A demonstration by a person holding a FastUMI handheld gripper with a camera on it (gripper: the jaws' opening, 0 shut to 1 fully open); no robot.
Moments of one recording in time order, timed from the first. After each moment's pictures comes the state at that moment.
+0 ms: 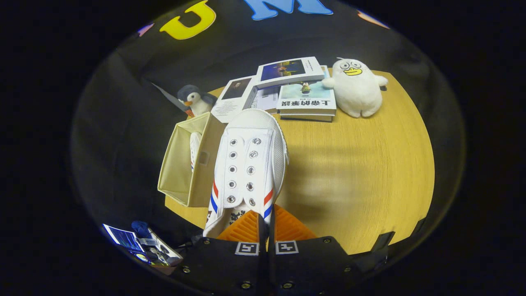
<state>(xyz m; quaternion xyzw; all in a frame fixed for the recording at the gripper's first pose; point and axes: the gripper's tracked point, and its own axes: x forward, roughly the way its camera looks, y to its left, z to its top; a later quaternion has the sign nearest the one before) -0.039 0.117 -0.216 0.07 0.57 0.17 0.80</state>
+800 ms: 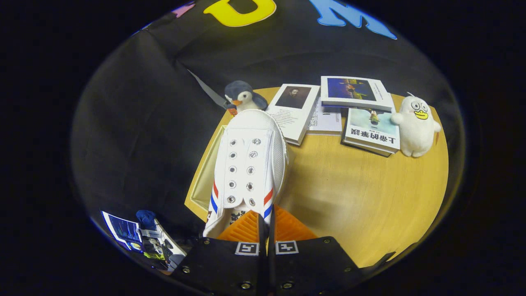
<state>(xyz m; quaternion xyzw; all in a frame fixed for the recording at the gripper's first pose) -0.003 0.254 -0.188 0.03 0.56 0.27 0.78</state>
